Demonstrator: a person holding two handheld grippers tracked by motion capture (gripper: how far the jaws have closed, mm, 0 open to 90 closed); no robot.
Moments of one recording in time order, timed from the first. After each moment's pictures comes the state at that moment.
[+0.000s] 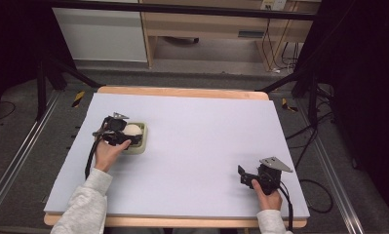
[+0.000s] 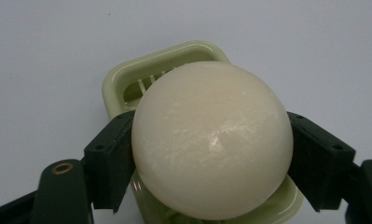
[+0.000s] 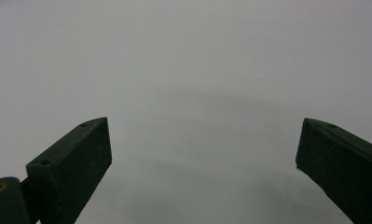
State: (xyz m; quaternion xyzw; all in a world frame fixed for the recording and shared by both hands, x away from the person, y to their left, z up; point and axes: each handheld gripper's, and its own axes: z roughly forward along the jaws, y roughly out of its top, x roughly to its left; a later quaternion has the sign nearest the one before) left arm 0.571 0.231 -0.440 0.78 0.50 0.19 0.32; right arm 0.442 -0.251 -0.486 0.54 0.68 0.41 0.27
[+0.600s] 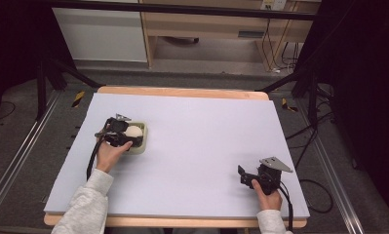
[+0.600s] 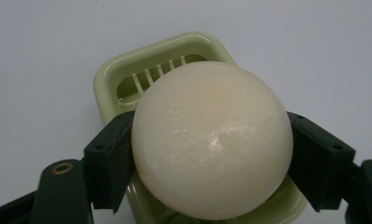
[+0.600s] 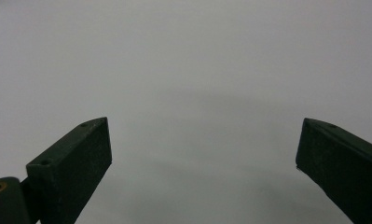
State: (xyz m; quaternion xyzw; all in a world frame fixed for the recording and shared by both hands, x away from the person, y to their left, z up) left arm 0.572 0.228 -0.445 0.79 0.50 0.19 0.30; right arm 0.442 -0.251 -0.486 0.54 0.68 0.41 0.28
